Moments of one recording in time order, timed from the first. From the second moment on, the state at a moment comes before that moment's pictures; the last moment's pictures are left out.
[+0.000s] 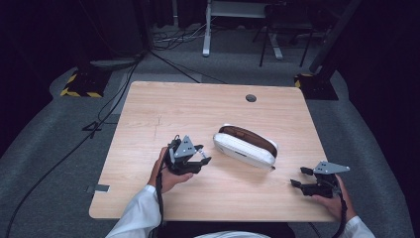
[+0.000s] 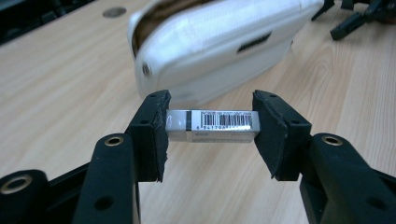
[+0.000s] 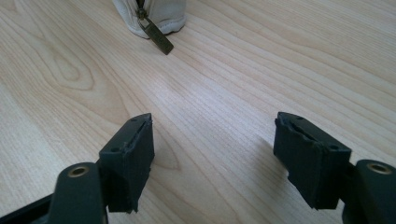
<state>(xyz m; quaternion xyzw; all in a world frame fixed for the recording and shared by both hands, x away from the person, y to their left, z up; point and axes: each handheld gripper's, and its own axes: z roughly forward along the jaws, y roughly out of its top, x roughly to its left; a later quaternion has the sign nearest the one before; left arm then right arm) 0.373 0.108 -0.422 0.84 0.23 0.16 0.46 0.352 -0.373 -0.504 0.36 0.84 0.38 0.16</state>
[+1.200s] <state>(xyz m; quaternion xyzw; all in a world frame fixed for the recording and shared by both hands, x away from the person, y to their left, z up) 0.432 -0.015 -0.394 0.85 0.22 0.14 0.46 0.352 -0.373 -0.504 0.36 0.84 0.38 0.16</state>
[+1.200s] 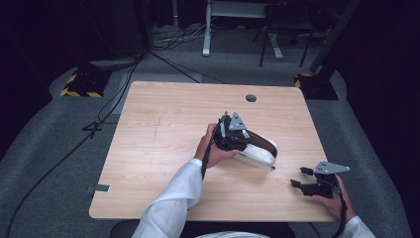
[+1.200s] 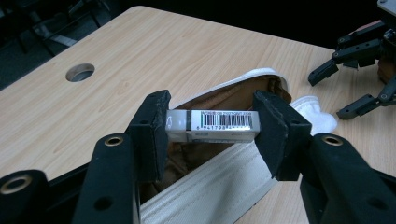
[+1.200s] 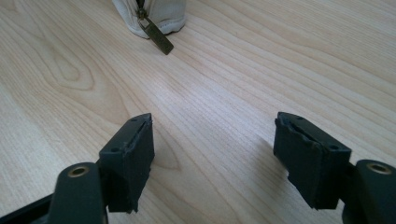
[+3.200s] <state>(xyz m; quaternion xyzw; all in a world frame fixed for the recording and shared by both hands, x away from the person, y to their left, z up) 0.425 0.015 -0.383 0.86 0.24 0.18 0.41 0.352 -0.373 -0.504 0.36 0.84 0.38 0.16</state>
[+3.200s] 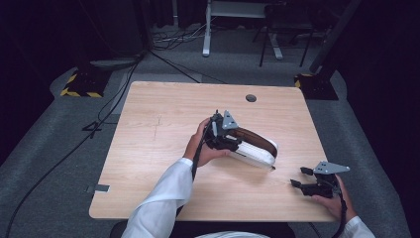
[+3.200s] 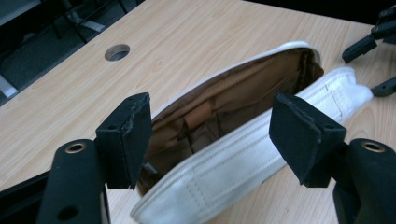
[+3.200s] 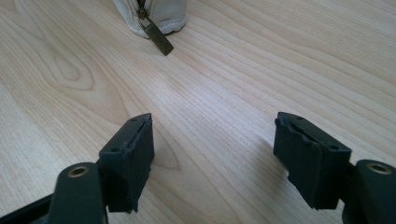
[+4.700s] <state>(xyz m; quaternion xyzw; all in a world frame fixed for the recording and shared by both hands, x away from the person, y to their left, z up) 0.384 0.126 -0.426 0.88 0.27 0.21 0.31 0.352 -0.373 -0.504 0.36 0.84 0.38 0.16</state>
